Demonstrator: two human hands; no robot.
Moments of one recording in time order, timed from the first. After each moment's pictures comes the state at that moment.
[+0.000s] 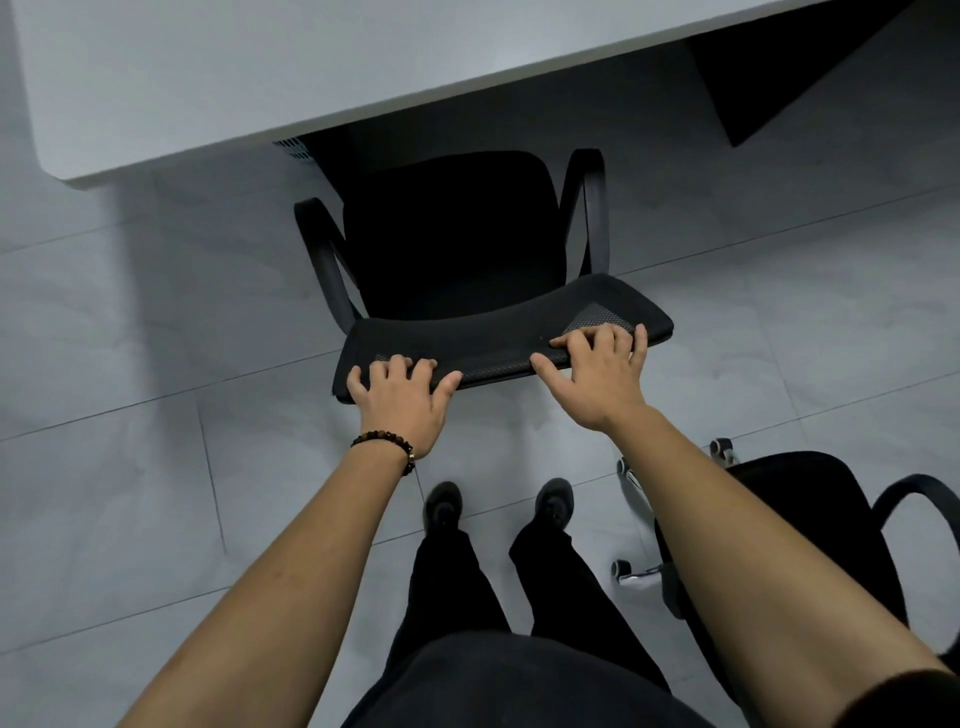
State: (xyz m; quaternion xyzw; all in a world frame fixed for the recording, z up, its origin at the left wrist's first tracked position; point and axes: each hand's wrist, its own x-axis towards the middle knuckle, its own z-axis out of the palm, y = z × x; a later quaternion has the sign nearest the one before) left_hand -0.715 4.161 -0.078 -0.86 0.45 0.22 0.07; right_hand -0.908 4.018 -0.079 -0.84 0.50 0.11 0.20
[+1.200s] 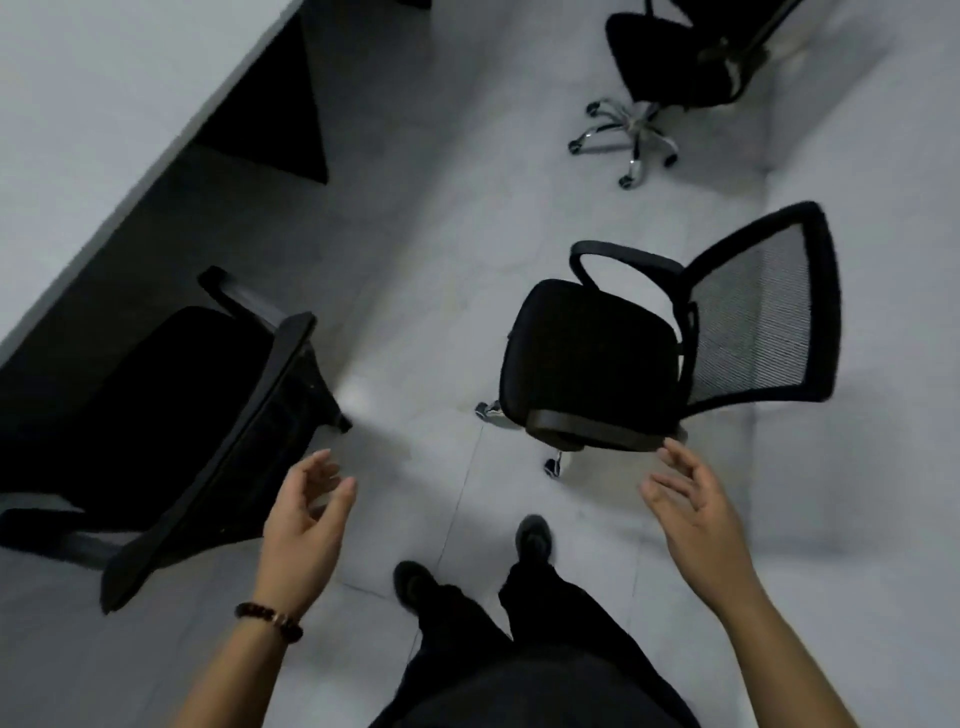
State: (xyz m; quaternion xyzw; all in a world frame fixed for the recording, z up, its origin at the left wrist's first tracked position) left_hand -0.830 4.227 0.059 -0.61 0.56 0.50 -0.23; right_hand -1.145 4.389 0.087 -0.22 0.81 -0.41 0.34
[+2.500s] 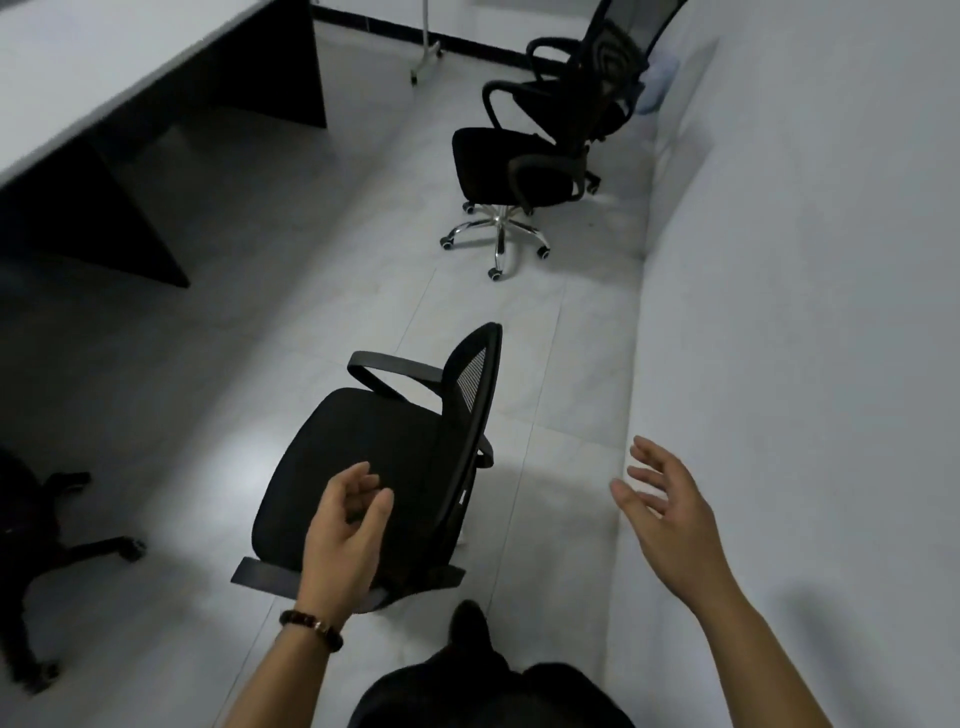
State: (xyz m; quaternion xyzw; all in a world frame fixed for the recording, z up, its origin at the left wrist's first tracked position) left_hand -1.459 4.325 0.074 -0.56 0.57 0.52 -0.29; right_hand -1.738 4.458 0.102 -0.31 0.80 -0.44 0.28
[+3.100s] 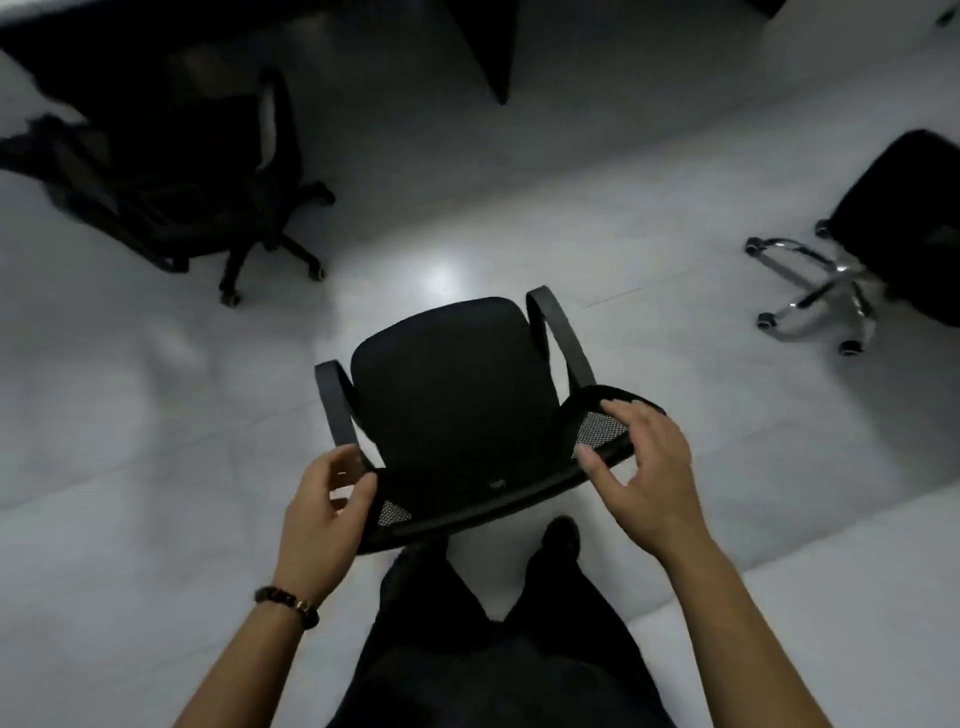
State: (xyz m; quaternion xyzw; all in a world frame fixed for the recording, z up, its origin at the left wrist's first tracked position) left_hand -1.527 4.342 0.044 -0.84 0.28 0.32 -0.34; right_hand -1.802 4.172 0.033 -0.78 0.53 -0.13 0.31
